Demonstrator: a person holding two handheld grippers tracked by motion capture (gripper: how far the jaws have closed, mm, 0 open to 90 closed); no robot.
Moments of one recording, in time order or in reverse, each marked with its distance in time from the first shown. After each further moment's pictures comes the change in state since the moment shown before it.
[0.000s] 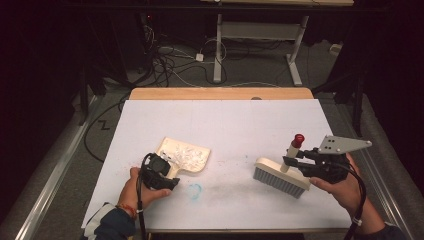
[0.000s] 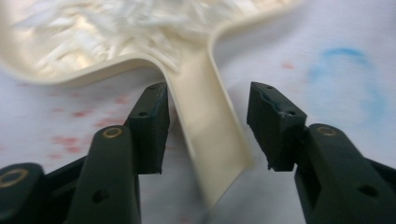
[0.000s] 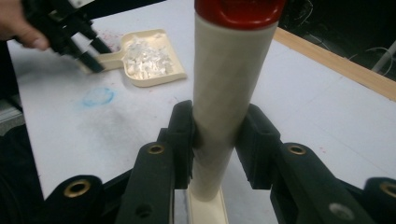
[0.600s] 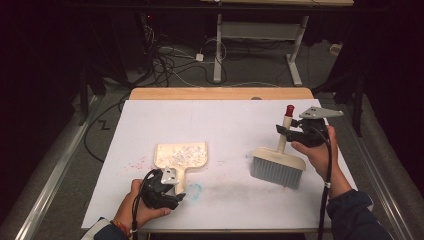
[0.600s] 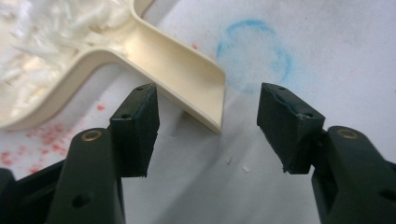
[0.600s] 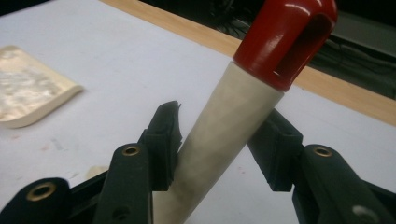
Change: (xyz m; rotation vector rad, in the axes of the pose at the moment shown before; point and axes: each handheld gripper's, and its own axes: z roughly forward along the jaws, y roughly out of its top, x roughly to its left) left arm -0.030 -0.028 -0.011 -0.146 0.020 0.224; right arm -0.069 0.018 0.070 0.035 -0.280 0.120
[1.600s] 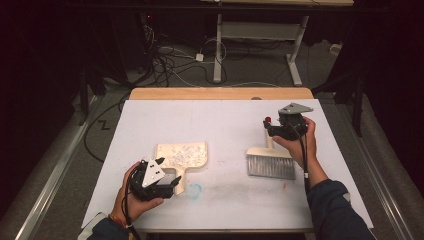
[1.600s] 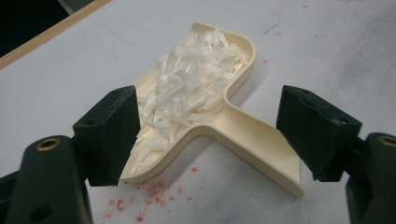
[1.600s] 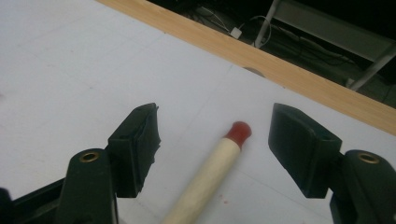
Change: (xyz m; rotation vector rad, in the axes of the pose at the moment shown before) left arm 0.018 -0.014 -0.010 -0.320 0.183 0.011; right arm 0.007 0.003 0.058 0.041 -0.160 -0.025
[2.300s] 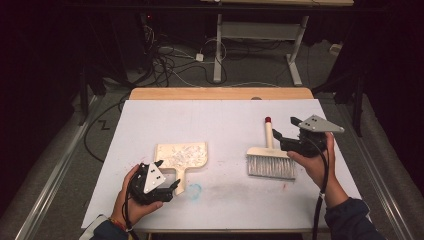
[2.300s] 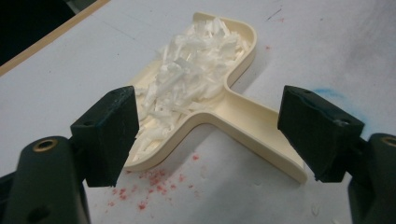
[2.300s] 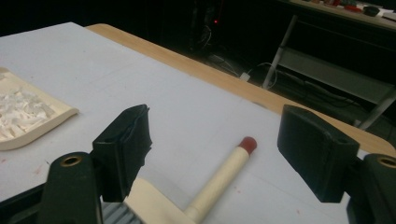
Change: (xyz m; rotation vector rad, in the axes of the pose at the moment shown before) left arm -0.007 -0.007 -0.001 0.017 0.043 0.050; right arm 0.013 -0.016 -0.080 -0.197 0.048 -0.002
